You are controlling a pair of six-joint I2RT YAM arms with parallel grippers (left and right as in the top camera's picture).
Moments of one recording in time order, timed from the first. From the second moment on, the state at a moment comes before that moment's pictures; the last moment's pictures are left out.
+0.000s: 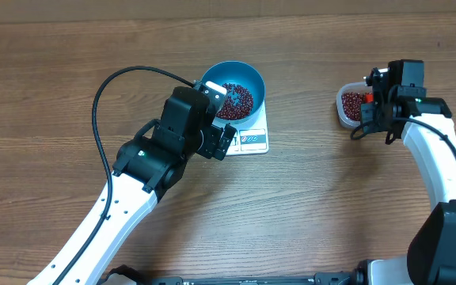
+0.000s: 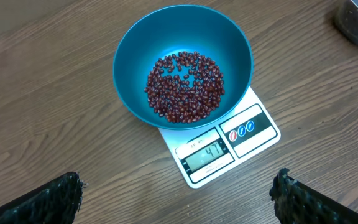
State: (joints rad) left arm -0.51 1.31 1.14 -0.63 -0.10 0.00; right arm -0.10 1.62 1.19 -0.70 0.12 -0.22
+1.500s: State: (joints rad) left arm -0.51 1.31 1.14 -0.63 -0.10 0.00; right arm -0.23 1.65 1.19 -0.69 -0.10 -0.22
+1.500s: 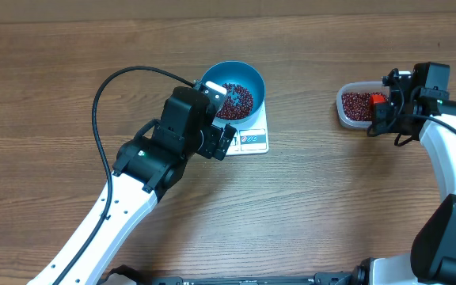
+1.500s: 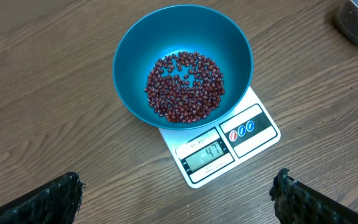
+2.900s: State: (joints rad) left arm -0.51 1.31 1.14 -0.63 -0.10 0.00; right arm -0.37 1.77 1.19 -0.71 -0.52 -0.21
